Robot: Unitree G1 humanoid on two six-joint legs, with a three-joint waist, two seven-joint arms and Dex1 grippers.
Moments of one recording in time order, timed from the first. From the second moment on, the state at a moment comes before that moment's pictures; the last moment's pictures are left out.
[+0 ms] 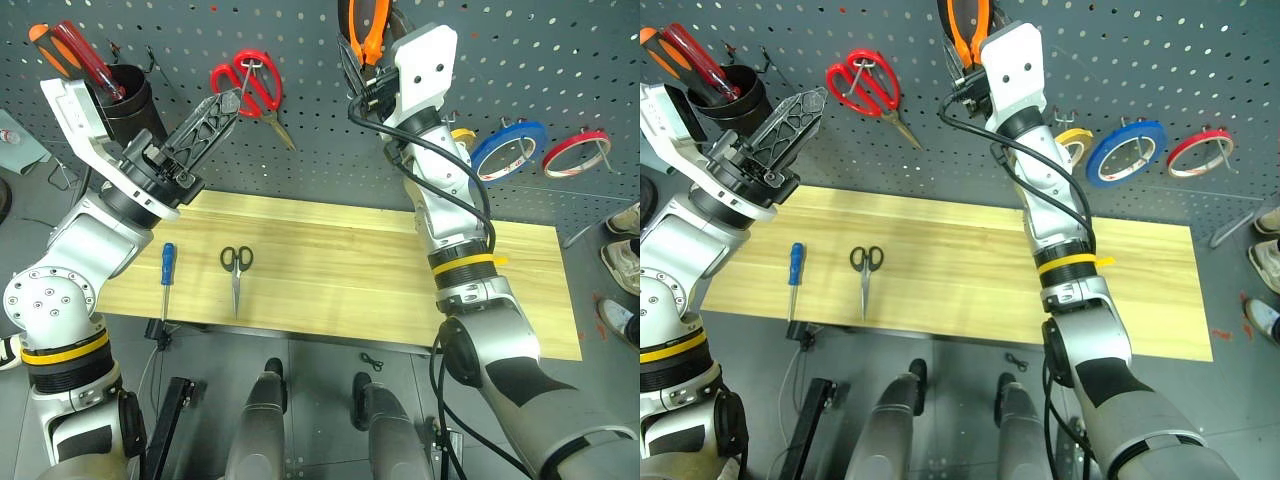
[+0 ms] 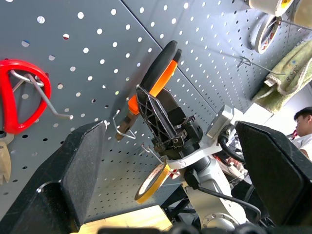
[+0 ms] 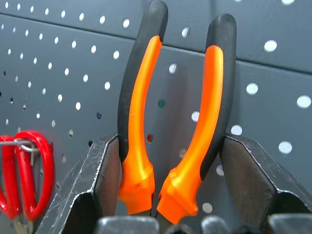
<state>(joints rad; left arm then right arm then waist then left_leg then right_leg) -0.61 0.58 0.39 -0.27 -1.45 0.74 -0.28 -1.15 -0.17 -0.01 0.58 -0.04 -0.34 0.19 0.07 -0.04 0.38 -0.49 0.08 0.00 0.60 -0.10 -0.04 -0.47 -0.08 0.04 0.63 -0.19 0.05</state>
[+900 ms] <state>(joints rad) -0.18 0.57 0.16 -0.37 -0.75 0.79 0.00 -0.62 -0.52 0.07 -0.28 0.50 0.60 0.83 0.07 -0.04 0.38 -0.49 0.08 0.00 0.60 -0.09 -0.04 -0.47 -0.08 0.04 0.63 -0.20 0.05</state>
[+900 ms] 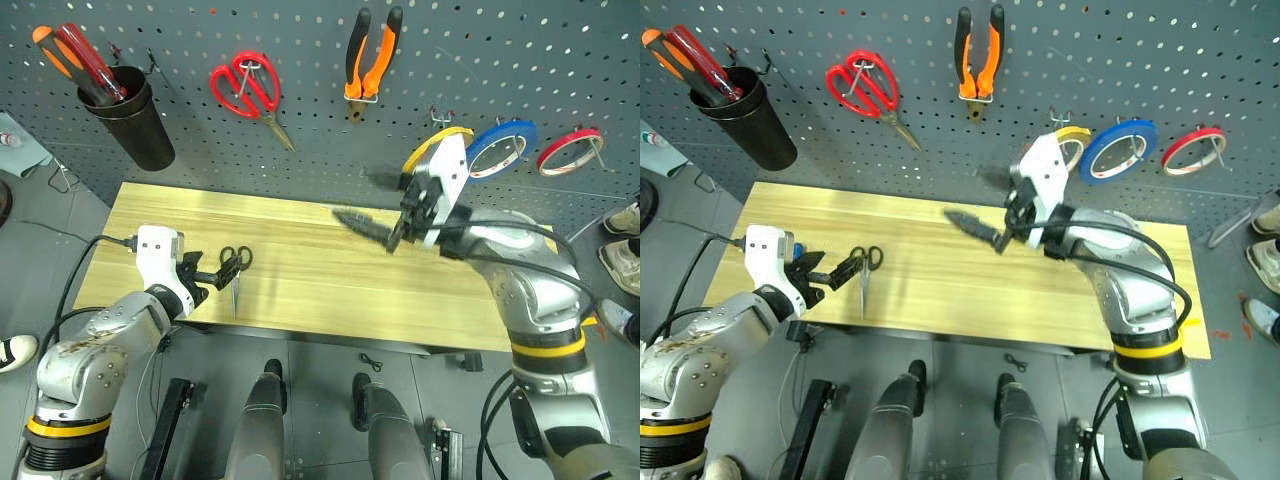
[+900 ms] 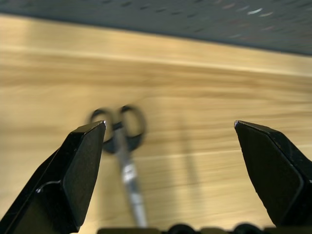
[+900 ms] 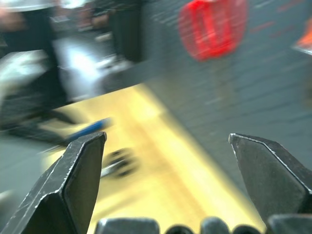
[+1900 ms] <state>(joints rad) -0.39 0.31 0.07 0.04 -0.30 0.73 -0.01 -0.66 -0.58 0.15 -0.21 0.48 0.53 1.05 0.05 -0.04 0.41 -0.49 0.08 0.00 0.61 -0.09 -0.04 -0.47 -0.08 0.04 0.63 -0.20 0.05</state>
